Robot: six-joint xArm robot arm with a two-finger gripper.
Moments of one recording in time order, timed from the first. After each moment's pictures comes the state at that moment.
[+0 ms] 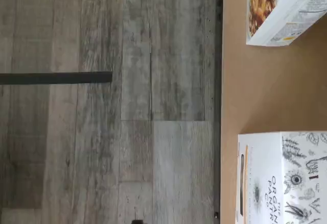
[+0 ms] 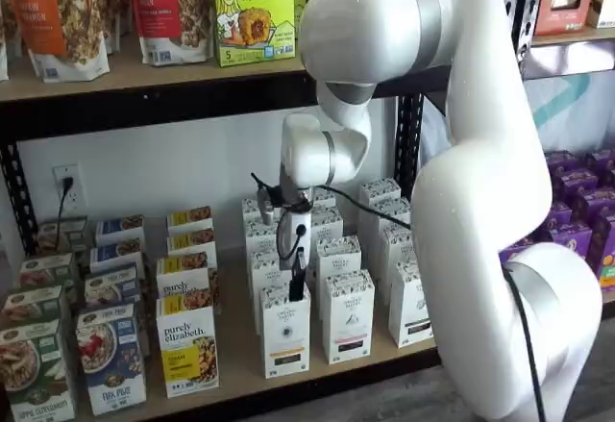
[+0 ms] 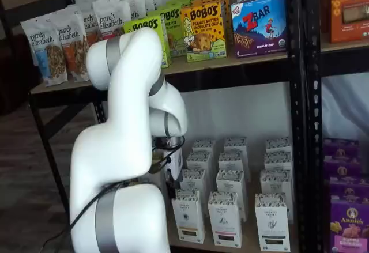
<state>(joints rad) 0.27 0.68 -1.23 0.20 0.59 -1.47</state>
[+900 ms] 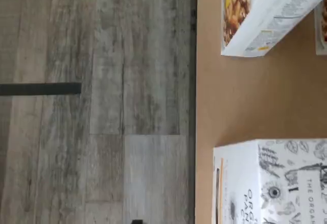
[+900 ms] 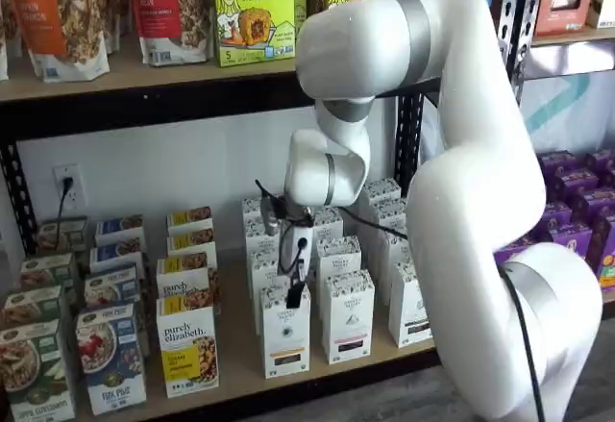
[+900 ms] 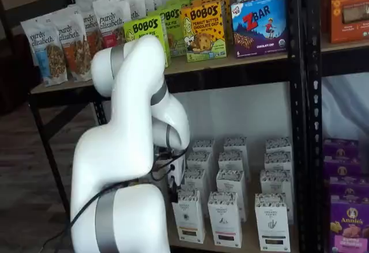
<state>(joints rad) 0.26 0.76 -1.26 0.35 0.46 -1.61</state>
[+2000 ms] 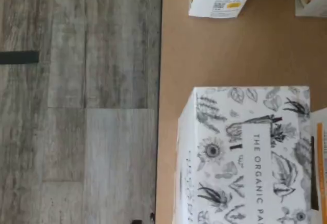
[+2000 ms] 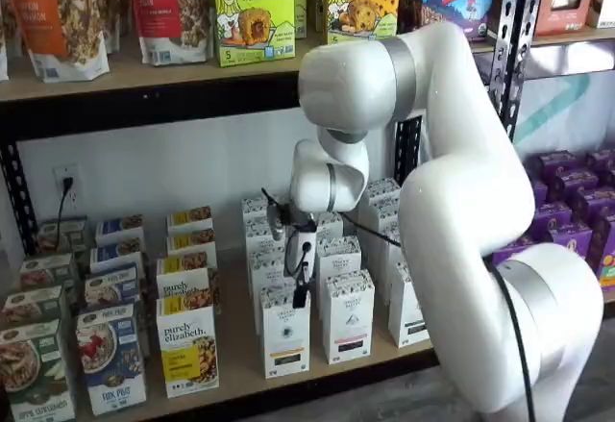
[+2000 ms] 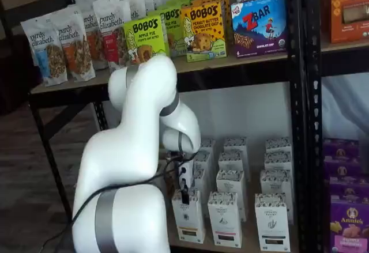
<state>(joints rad) 0.20 0.98 -1.52 0.27 0.52 -1.60</state>
